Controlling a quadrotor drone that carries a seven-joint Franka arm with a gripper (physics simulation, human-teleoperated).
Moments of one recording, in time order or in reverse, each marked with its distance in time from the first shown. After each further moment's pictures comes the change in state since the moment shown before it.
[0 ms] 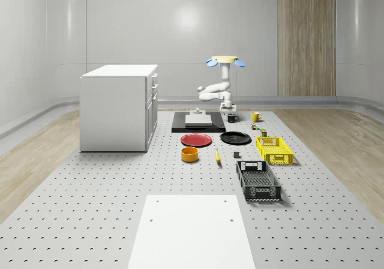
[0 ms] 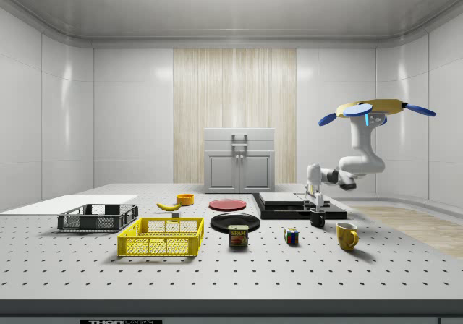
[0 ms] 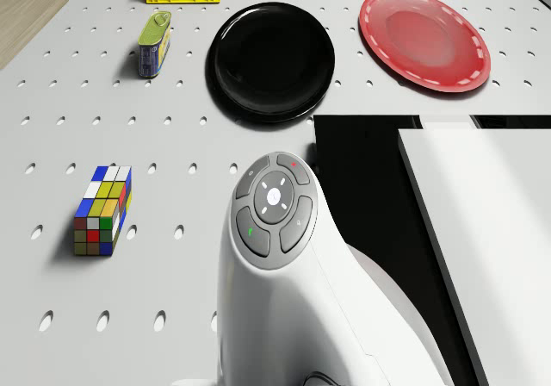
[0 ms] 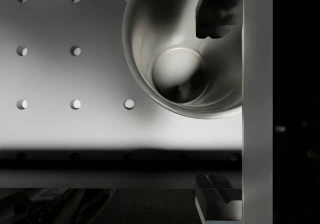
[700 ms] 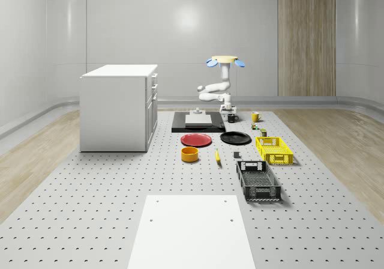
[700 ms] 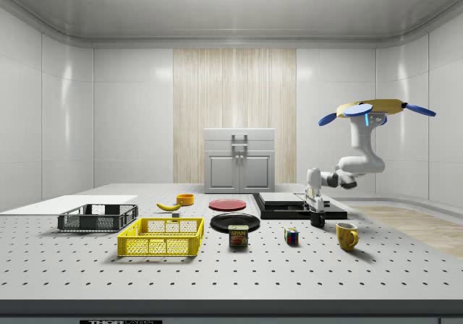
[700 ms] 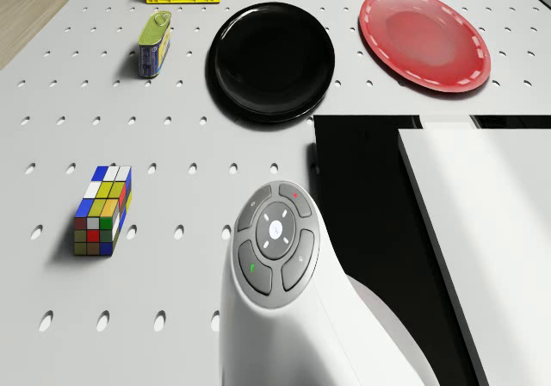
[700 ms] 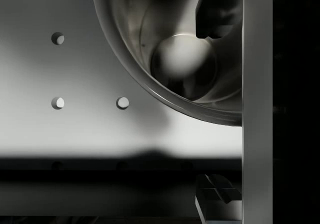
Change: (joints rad) arm -0.008 -0.050 -0.066 0.024 -0.052 0.075 -0.003
